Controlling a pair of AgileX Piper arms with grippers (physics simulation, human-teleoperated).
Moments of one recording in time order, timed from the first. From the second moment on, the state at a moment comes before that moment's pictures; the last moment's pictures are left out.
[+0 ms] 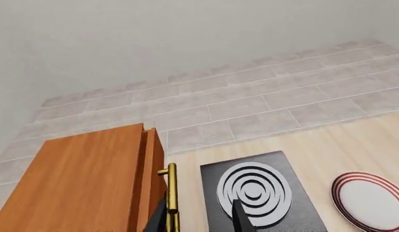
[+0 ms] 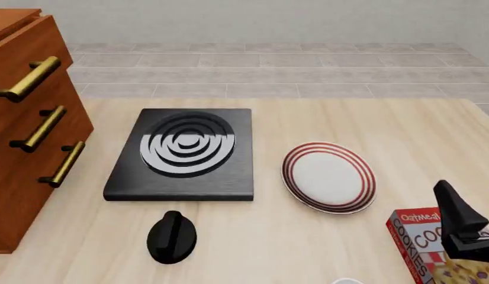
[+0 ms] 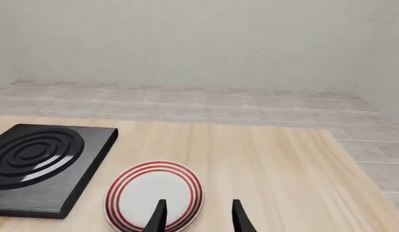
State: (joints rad) left arm -0.09 0.69 -1.29 0.82 0.15; right arm 0.04 0.18 0.00 -0.12 -0.03
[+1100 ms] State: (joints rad) left arm 0.12 0.86 -1.34 0.97 0.13; right arm 0.04 0.18 0.00 -0.11 -0.03
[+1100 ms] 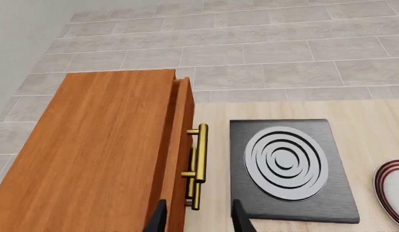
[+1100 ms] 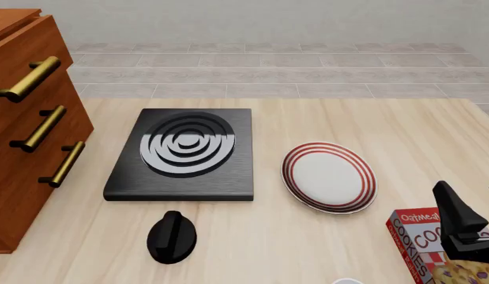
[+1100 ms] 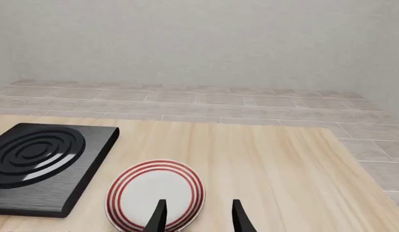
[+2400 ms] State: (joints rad) left arm 0.25 0.91 -1.13 0.85 0.17; right arm 0.04 0.22 0.00 -0.14 -0.03
